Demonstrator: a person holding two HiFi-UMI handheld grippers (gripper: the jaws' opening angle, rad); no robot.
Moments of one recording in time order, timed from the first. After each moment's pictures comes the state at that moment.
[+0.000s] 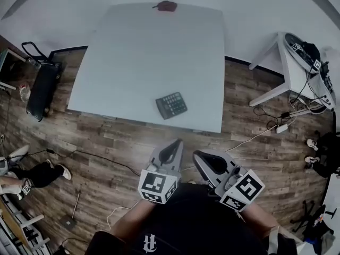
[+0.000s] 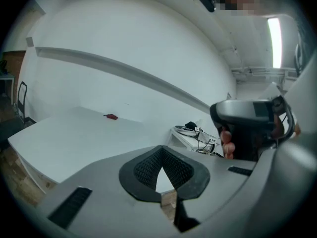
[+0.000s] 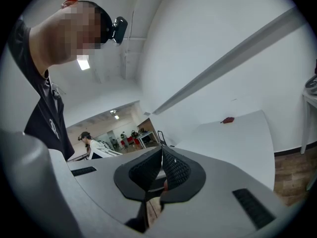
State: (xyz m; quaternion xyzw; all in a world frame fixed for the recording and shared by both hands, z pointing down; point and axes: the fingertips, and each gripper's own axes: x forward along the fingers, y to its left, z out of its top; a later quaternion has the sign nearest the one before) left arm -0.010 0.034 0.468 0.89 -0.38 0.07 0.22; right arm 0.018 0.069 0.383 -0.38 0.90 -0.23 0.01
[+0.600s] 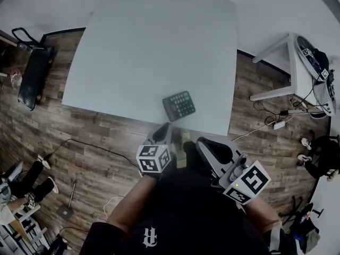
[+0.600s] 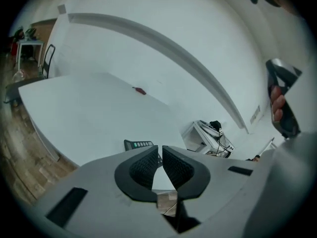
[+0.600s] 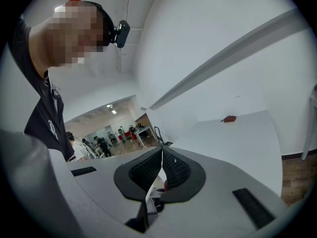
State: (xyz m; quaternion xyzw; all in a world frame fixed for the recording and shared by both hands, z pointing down) left arm -0.061 -0.054 0.616 0.80 -0.44 0.10 0.39; right arm -0.003 -0.022 0.388 -0.38 0.89 -0.24 -0.03
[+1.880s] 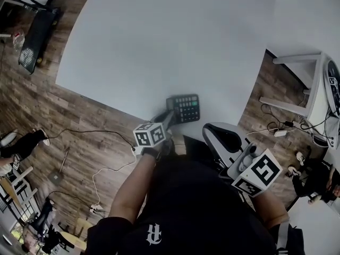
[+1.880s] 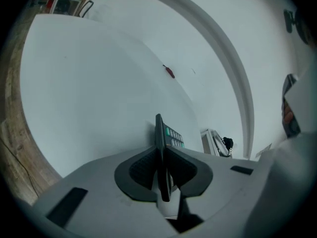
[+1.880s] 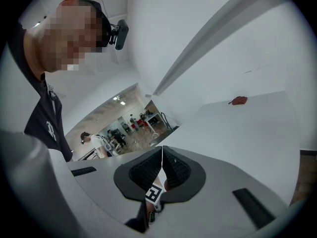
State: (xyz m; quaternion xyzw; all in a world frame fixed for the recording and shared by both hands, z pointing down) left arm -0.048 -0.102 0.751 0.68 -0.44 0.06 0.58; right arm 0.017 -0.139 0.437 -0.28 0.90 -0.32 -0.09
